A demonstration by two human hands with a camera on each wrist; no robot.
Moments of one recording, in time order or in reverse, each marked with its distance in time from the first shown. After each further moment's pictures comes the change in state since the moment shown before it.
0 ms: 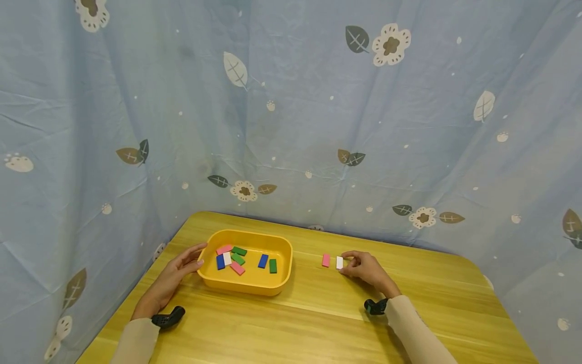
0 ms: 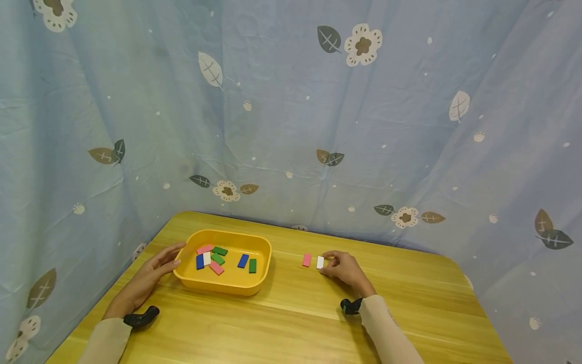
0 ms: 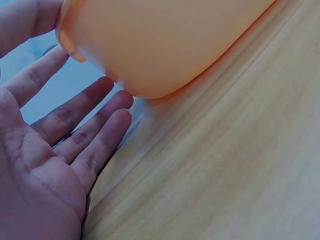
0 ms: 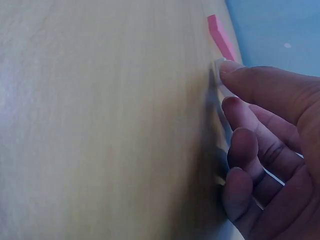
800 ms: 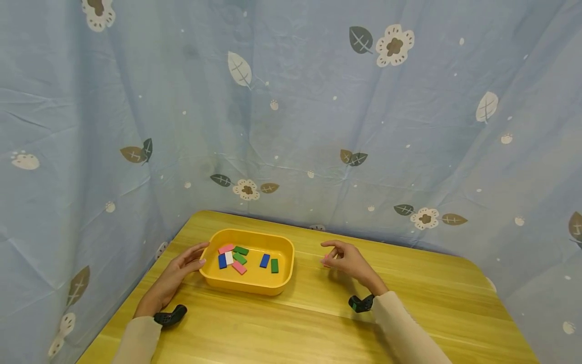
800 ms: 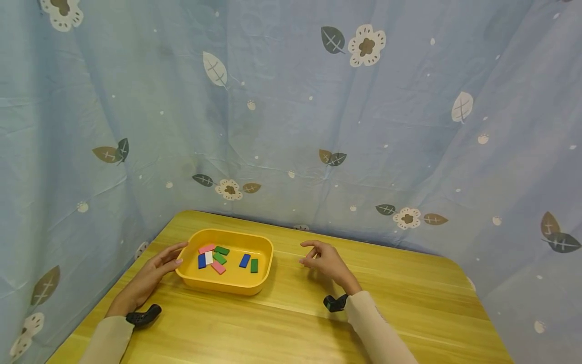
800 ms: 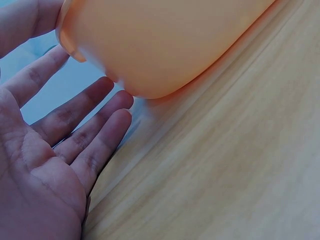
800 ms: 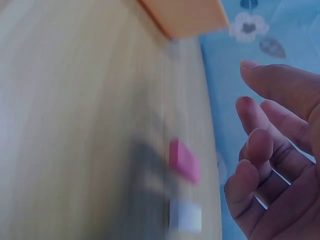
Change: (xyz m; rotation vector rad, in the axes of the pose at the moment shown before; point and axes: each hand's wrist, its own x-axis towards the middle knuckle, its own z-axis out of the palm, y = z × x) left_hand -0.001 0.000 0.000 -0.023 -0.002 0.010; right_hand 0.006 -0.062 0.024 0.143 -0.070 -0.161
